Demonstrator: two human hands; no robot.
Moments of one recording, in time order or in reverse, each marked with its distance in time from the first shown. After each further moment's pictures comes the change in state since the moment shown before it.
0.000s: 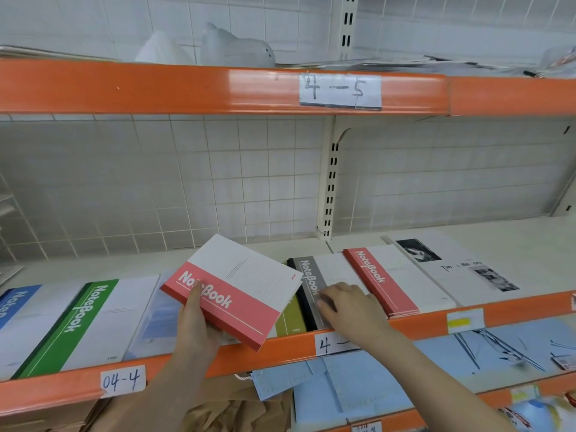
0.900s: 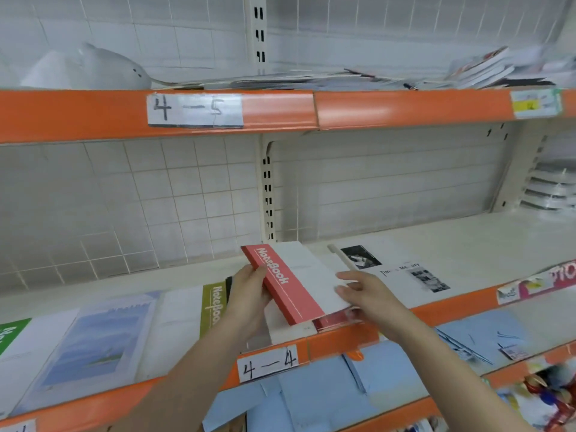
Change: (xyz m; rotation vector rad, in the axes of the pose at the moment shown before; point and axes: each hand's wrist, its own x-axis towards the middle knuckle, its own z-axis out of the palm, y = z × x) left_hand -0.043 -0.085 0.169 0.449 -0.359 0.013; right_hand -0.024 0.131 -0.064 1.259 0.001 0.365
